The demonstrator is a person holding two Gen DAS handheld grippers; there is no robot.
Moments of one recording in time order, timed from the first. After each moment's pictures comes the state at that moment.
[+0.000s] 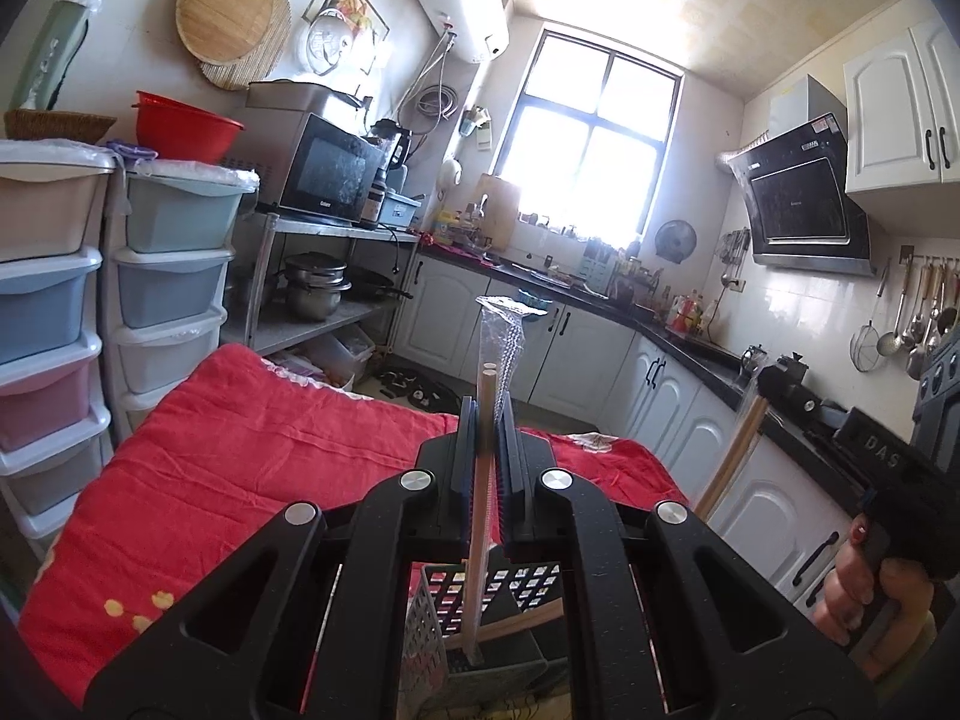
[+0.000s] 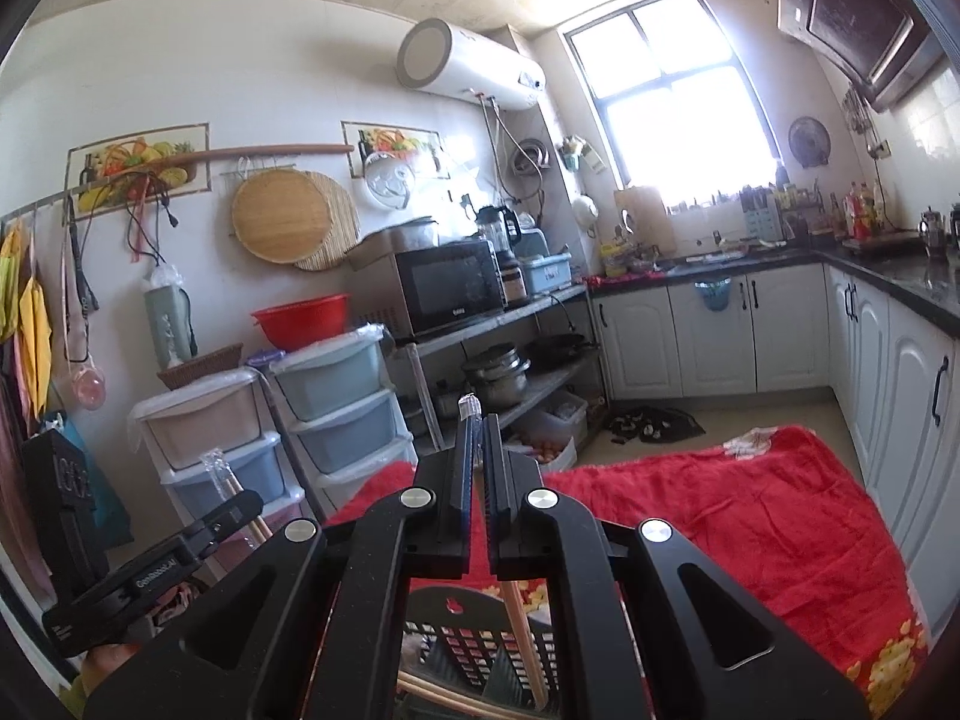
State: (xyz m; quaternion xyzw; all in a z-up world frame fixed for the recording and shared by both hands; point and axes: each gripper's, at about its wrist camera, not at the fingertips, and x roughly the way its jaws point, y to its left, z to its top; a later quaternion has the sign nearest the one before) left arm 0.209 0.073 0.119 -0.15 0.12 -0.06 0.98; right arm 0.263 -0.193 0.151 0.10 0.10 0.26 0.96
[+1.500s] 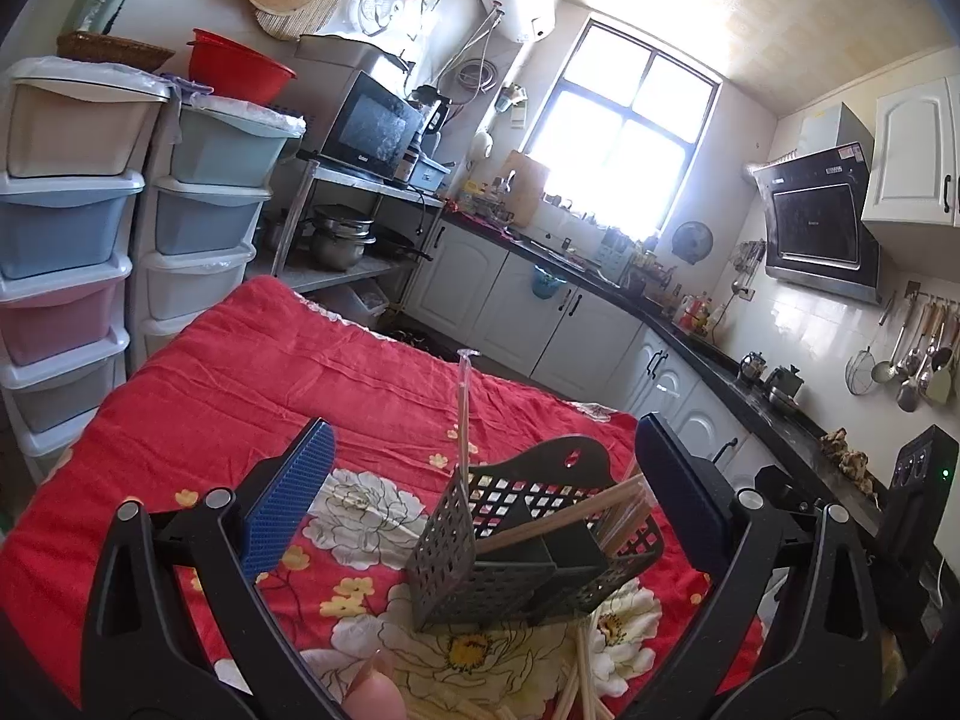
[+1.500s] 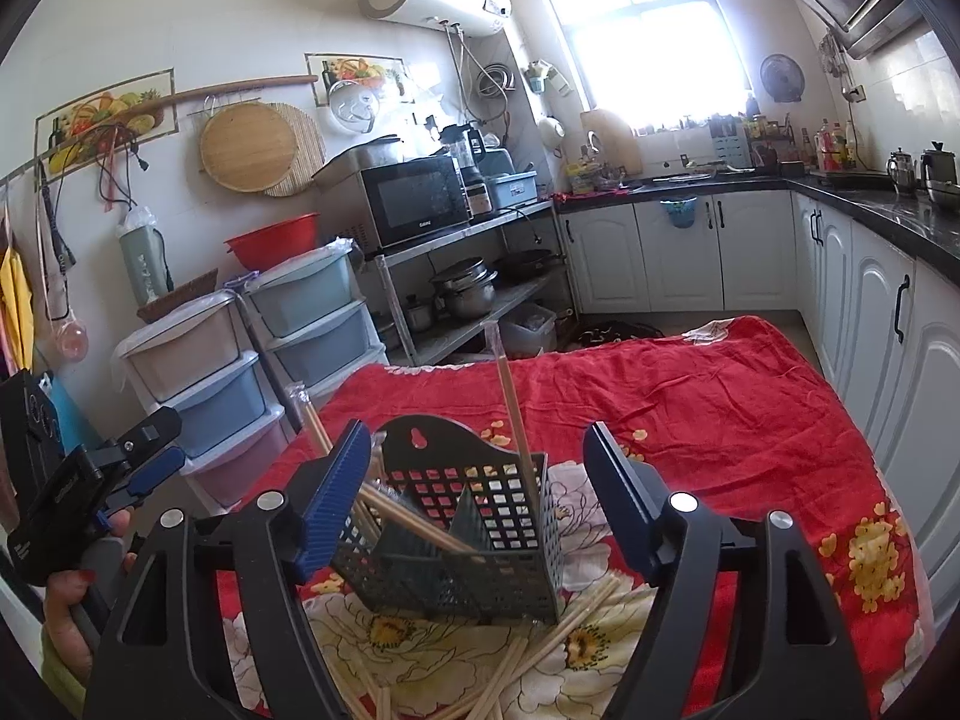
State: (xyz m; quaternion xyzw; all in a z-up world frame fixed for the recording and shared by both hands) left arm 0.157 0.093 0.093 -0.21 0.15 -0.05 0.96; right arm 0.211 -0.211 0.101 0.09 0.20 0.23 0.95
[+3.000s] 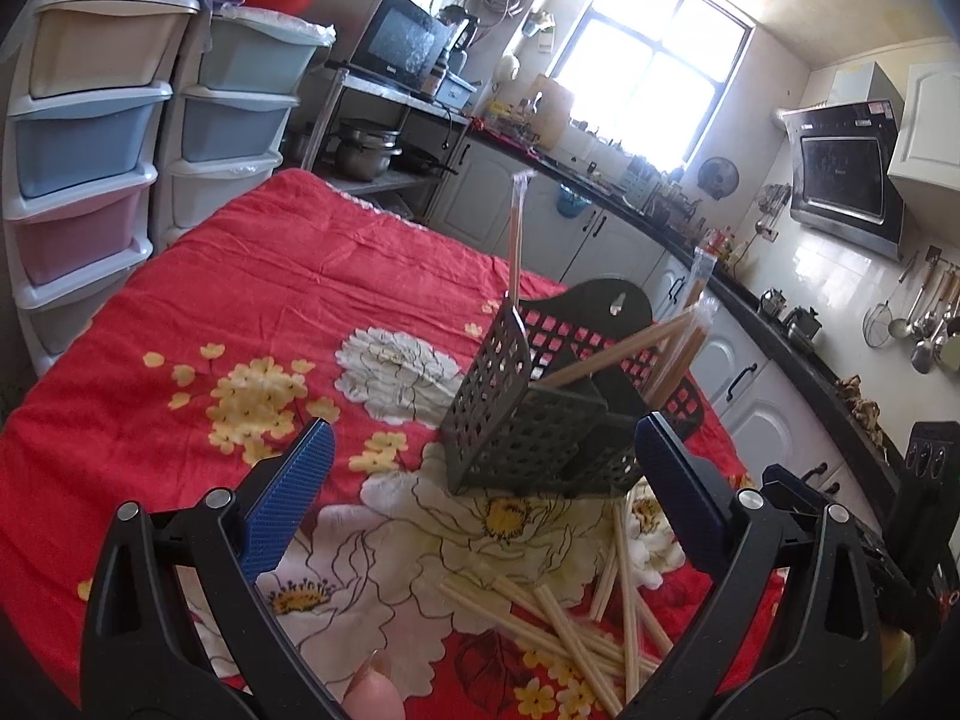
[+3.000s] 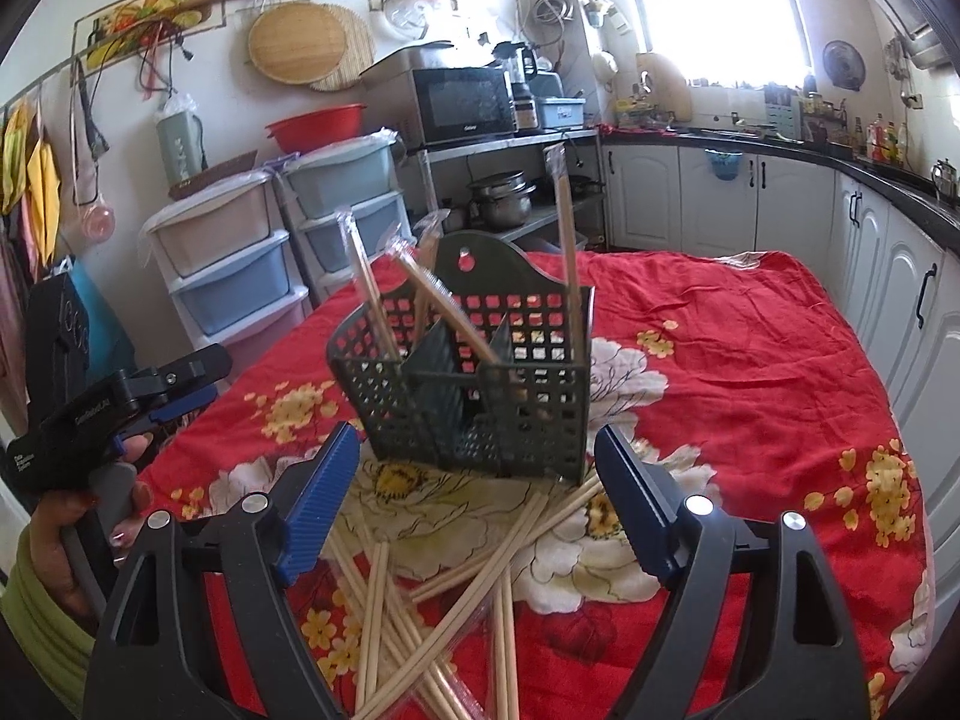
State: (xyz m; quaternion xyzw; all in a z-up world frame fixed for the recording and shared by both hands) left arm 0.129 0.086 0.029 -0.21 0.25 -0.04 0.94; right arm 0.168 -0.193 0.050 0.01 0.28 0.28 0.92
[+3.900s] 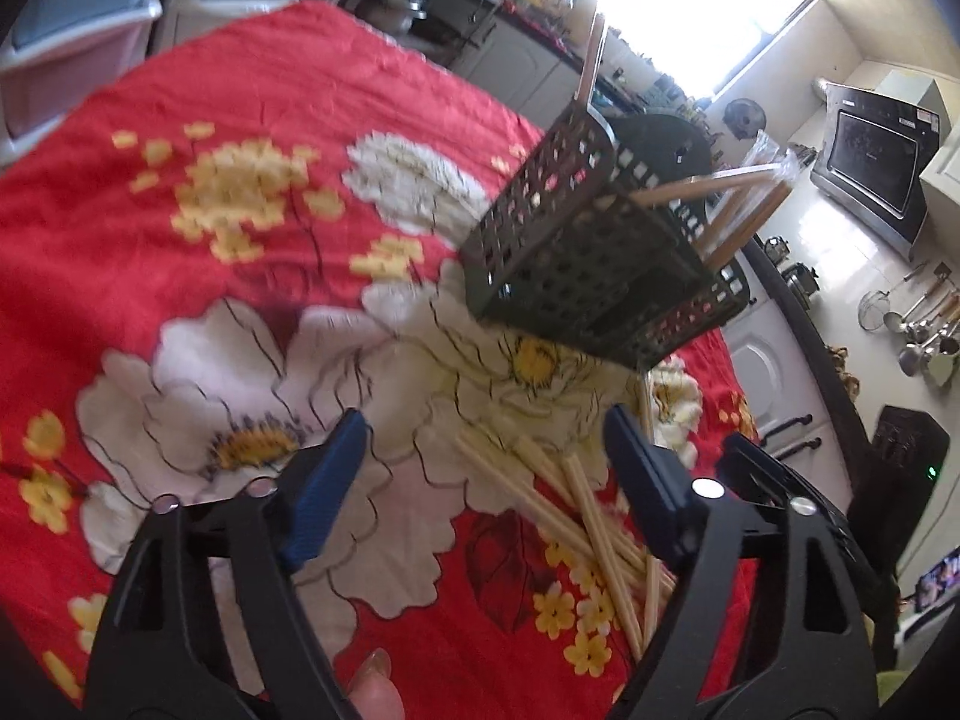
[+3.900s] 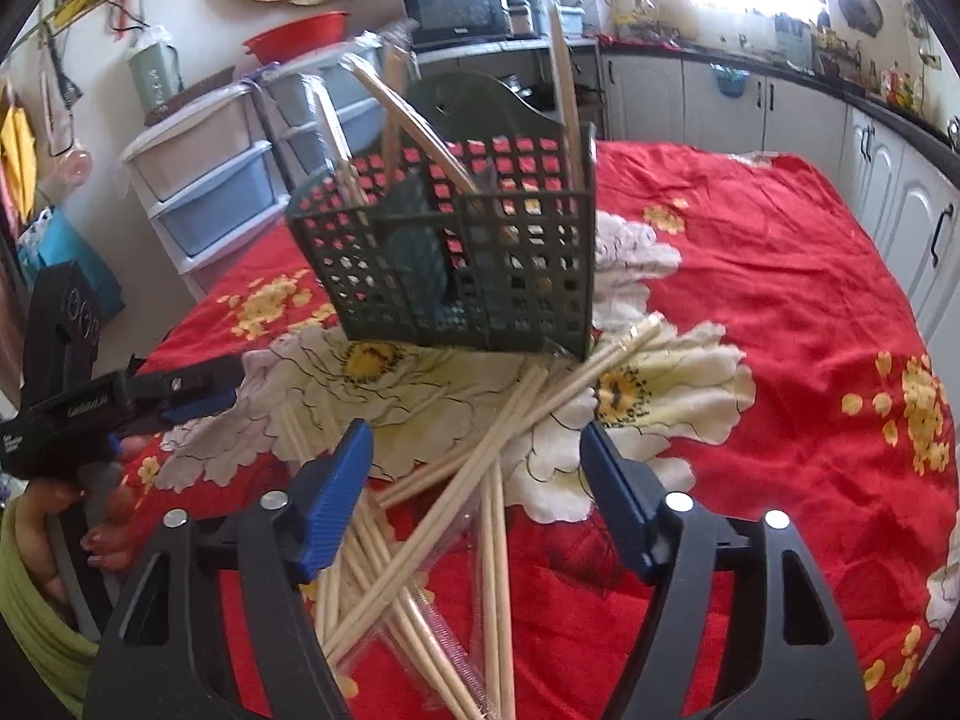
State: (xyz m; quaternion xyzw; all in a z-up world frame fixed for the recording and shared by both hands) left arm 0.137 0.084 -0.049 -0.28 0.39 -0.08 0.87; right arm 0.179 -0.187 -0.006 -0.01 0.39 0.26 0.88
